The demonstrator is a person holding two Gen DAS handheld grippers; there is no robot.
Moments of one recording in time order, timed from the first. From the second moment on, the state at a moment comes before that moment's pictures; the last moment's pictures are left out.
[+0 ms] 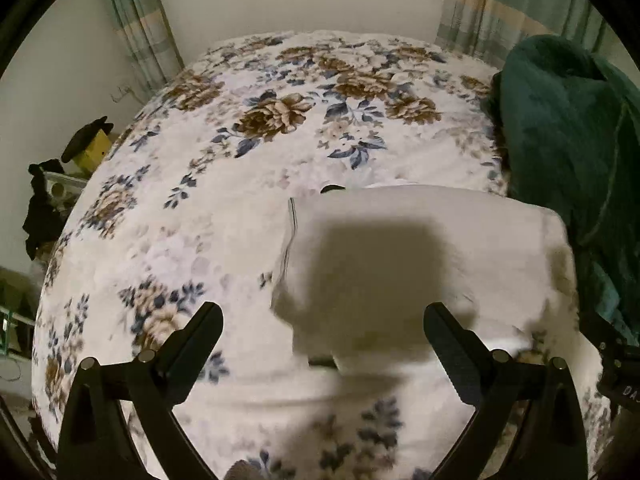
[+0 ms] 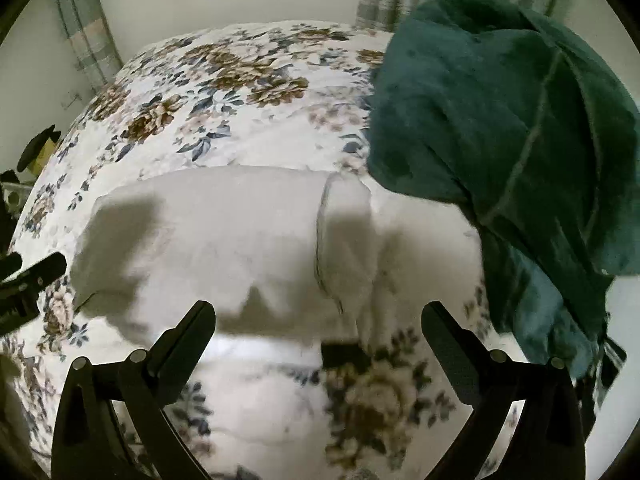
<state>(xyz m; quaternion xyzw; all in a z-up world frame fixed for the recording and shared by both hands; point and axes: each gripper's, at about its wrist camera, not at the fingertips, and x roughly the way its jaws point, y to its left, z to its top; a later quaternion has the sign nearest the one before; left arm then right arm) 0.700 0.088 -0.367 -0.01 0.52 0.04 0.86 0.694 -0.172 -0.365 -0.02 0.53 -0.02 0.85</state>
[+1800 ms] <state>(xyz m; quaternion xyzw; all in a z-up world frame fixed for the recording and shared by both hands) 0.272 0.029 -0.025 -0.02 0.33 0.04 0.94 0.186 -0.201 0.078 -0.03 0.29 0.00 0.96</state>
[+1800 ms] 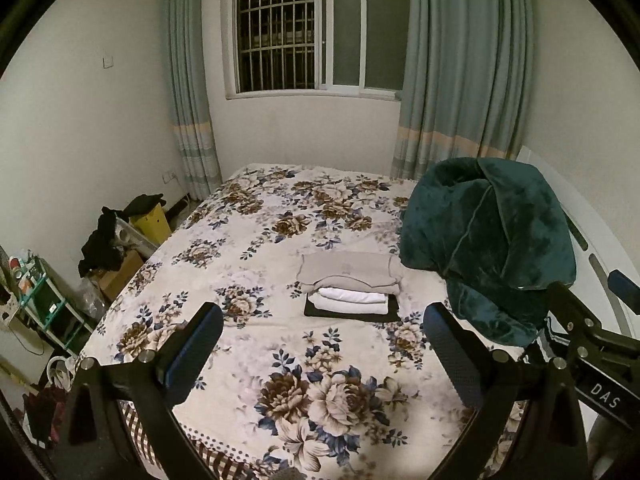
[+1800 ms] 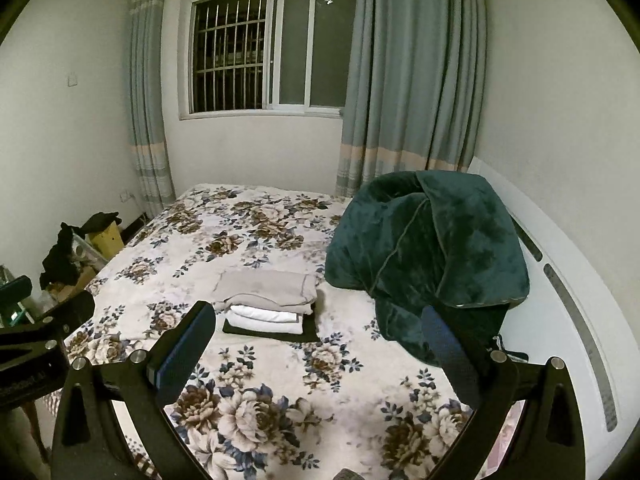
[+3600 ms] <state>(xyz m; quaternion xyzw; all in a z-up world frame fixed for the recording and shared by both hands) 0.259 0.034 -0.003 -0.02 0.31 0.07 0.95 0.191 -0.193 0.079 -0.03 0.27 0.03 0.96</state>
